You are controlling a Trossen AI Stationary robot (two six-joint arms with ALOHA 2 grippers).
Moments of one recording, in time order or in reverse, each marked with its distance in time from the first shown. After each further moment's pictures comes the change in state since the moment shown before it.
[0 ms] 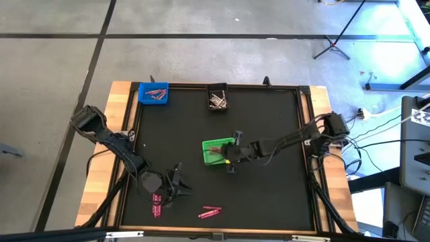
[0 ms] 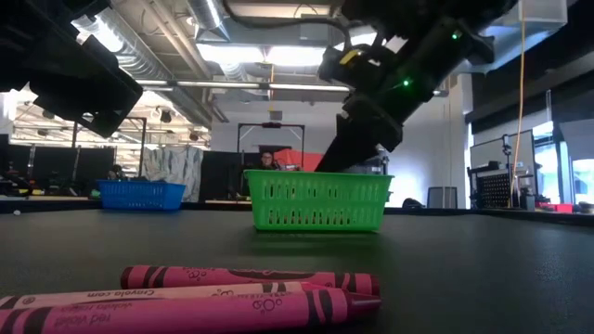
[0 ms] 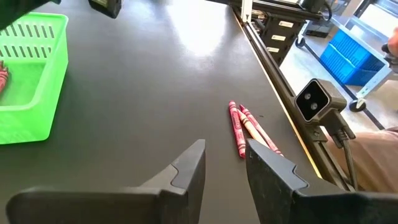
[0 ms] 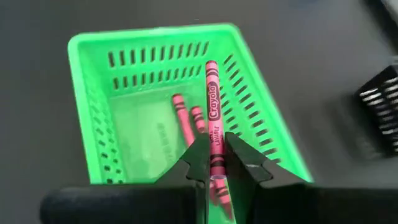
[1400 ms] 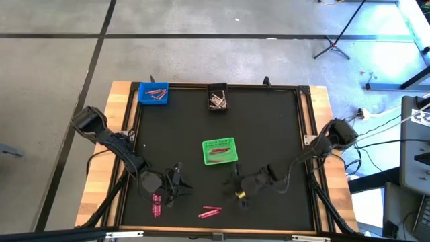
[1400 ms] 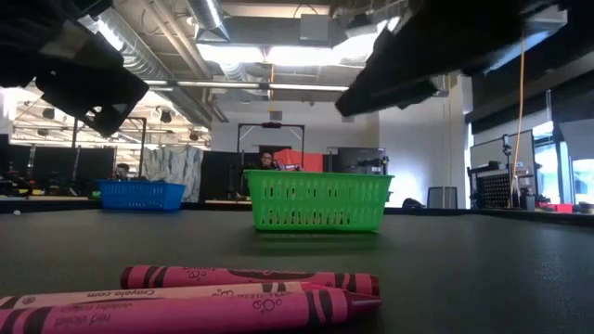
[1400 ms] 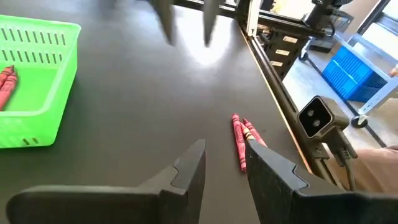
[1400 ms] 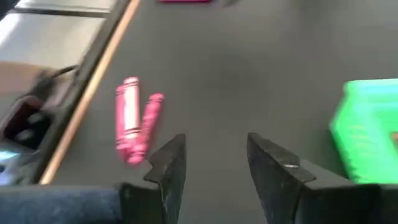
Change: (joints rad) left arm 0.000 0.011 0.000 0.045 -0.038 -0.024; right arm 0.280 -0.043 0.001 0.135 -0.204 0.157
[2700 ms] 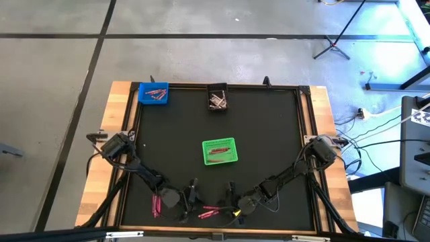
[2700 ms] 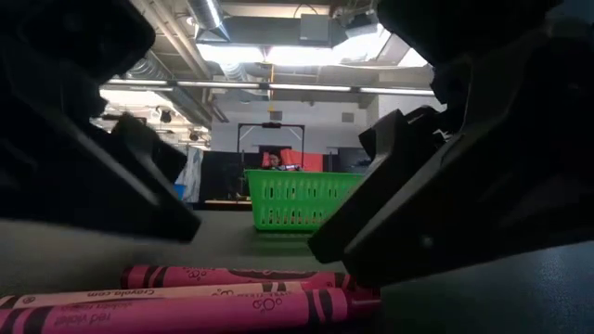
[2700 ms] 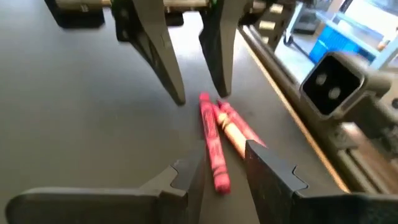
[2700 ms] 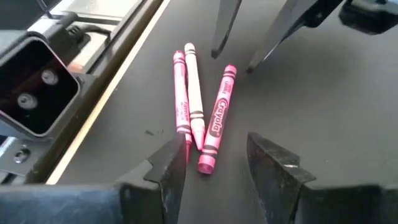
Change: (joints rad) left arm 0.010 0.512 0.243 0.283 0.085 0.095; right arm 0.125 0.348 0.025 0.413 0.045 -0.002
